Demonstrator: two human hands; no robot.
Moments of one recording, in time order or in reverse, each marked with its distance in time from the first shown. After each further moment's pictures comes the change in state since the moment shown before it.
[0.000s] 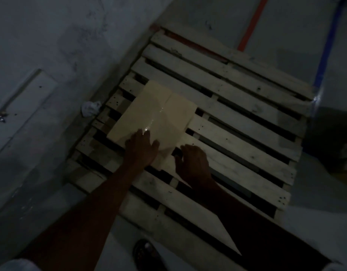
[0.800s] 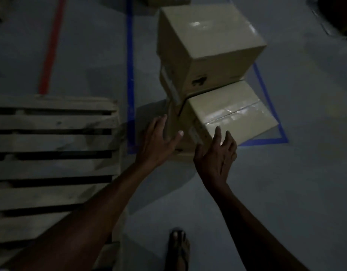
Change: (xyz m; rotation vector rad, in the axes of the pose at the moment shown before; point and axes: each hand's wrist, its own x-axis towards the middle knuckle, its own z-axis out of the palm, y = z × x) left_hand -0.214 0.781 0.214 -0.325 -0.193 0.731; right_hand -0.245 0.584 -0.475 -0.163 0.634 0.932
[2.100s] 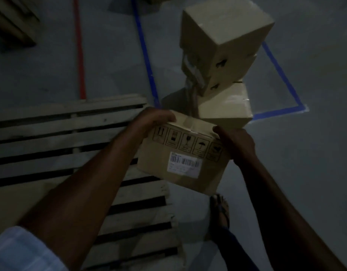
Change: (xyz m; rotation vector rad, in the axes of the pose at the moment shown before) left_hand -0.072 -0.004 -0.218 -0.071 -0.337 -0.506; right_hand -0.122 -0.117 -0.109 0.463 -0.388 0.517
